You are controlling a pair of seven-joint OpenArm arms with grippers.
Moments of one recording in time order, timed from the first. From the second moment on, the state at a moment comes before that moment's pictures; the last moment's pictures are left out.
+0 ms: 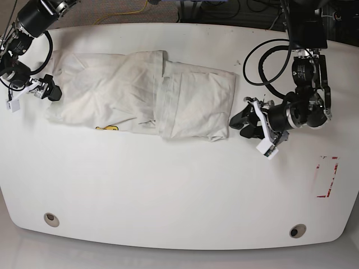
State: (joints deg) left arm -6.6 -14.2 -6.1 91.2 -46.3 -41.7 70.1; right arm 0.2 23.6 53.9 72.2 48.7 40.3 -83.1
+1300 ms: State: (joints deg) left arm -6.7 -16.0 7.5 76.6 -32.9 -42.8 54.8; right arm 0.1 23.3 53.9 72.2 48.7 40.4 -83.1
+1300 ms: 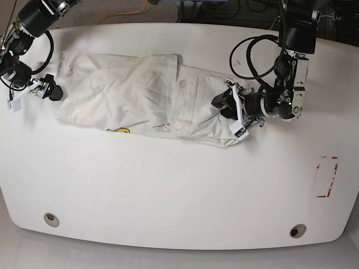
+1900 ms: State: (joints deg) left arm -6.8 -17.8 7.5 76.5 -33.0 -42.9 54.4; right arm 0.1 17.4 50.9 72.3 49.5 40.5 -81.9
